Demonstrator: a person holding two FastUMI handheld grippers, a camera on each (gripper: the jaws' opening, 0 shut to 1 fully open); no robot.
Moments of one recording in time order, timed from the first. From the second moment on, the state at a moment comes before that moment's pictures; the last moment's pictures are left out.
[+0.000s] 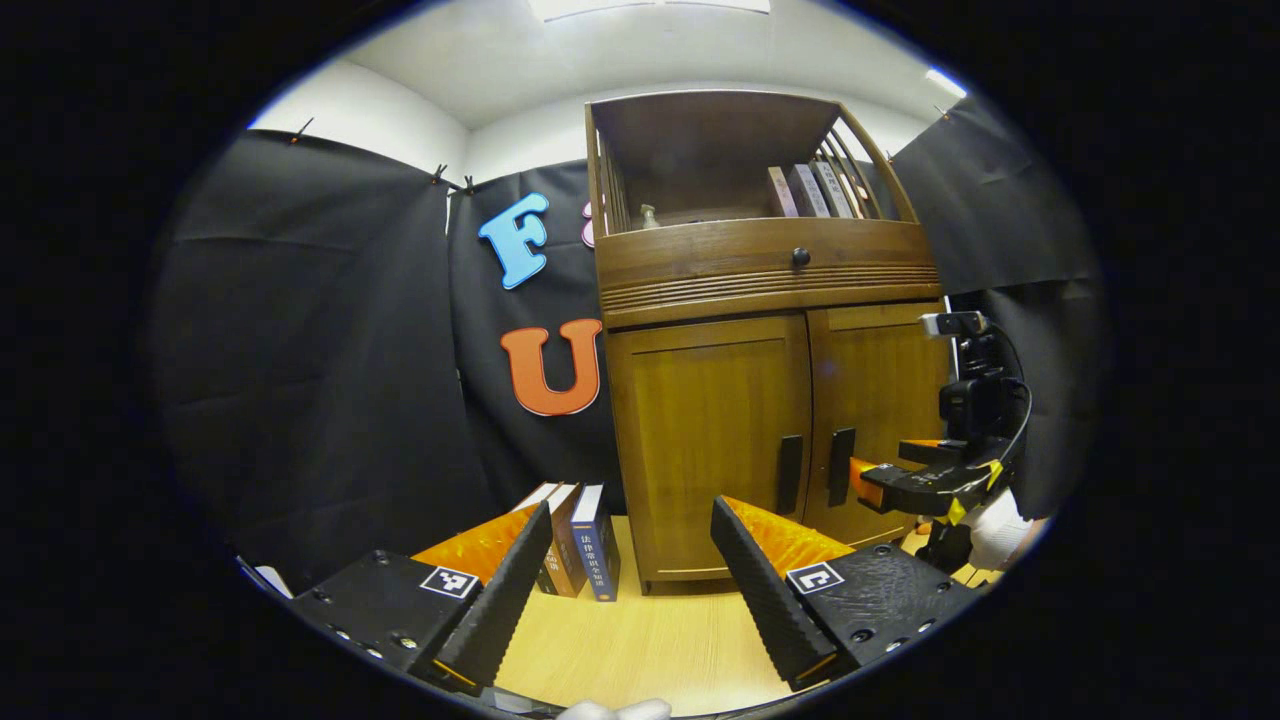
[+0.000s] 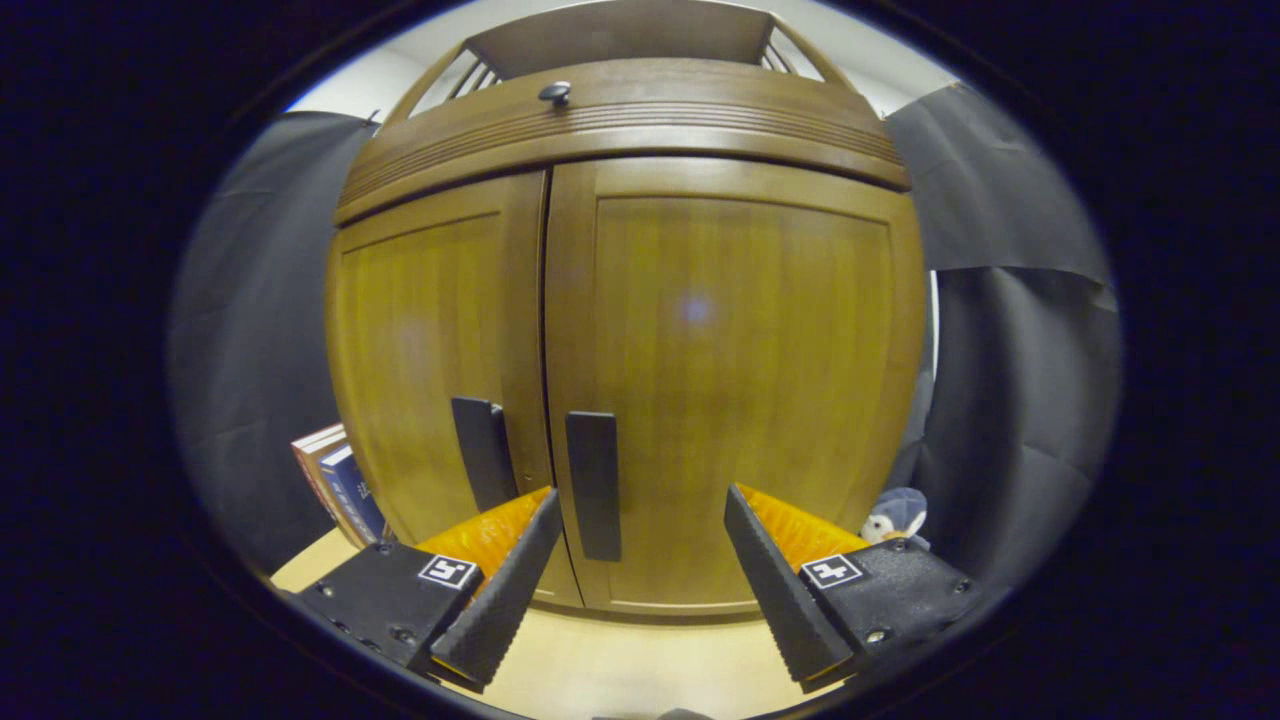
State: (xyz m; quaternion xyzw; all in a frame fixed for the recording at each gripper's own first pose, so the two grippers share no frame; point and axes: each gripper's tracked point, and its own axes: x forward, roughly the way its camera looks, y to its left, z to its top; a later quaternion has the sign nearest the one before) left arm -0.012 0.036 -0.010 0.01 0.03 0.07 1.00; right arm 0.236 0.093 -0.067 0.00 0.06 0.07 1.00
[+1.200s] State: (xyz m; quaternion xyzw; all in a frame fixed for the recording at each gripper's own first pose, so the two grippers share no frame) left arm -0.033 0.057 -0.019 0.00 0.03 0.11 0.99; right arm 0.268 0.125 -0.093 0.00 0.10 0.10 0.99
